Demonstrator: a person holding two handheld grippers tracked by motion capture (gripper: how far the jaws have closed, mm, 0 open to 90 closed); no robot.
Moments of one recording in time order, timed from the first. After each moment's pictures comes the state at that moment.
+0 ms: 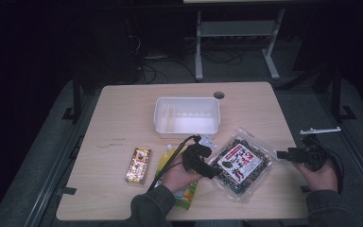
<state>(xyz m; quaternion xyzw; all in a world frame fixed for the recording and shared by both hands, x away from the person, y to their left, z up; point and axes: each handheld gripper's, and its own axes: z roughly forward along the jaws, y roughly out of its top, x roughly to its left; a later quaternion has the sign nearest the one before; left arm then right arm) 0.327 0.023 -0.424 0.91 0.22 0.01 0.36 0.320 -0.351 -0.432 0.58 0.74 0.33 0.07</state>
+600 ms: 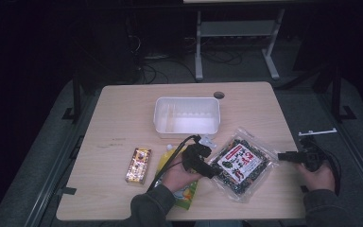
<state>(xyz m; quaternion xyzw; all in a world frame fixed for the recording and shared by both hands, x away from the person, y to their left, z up) 0.330 0.024 -0.427 0.91 0.22 0.00 0.36 0.330 -0.359 -0.454 0.60 0.73 0.31 0.05</state>
